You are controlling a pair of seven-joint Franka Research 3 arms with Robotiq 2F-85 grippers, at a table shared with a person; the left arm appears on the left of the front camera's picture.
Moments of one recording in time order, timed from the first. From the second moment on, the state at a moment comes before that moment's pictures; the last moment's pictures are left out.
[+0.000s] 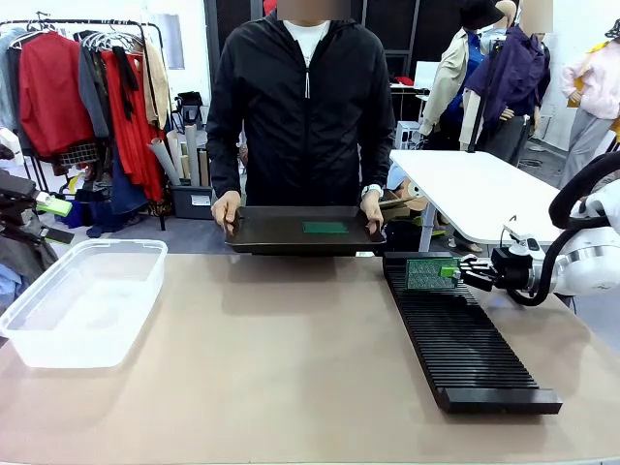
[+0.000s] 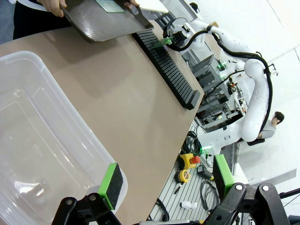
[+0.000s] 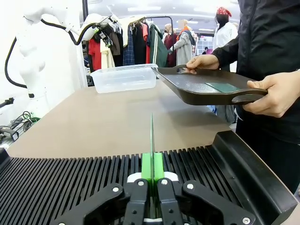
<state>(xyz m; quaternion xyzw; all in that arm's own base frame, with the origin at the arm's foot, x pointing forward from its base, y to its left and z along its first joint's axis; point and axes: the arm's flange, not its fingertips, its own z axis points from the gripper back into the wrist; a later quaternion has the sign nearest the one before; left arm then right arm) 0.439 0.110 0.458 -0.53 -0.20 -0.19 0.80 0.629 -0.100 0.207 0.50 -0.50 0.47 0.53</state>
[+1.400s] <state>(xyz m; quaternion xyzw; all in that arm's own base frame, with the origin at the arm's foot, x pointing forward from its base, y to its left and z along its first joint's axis) 0.439 0.110 0.458 -0.53 -0.20 -0.19 0.80 0.630 -0.100 0.202 0.50 -0.50 0.47 0.53</state>
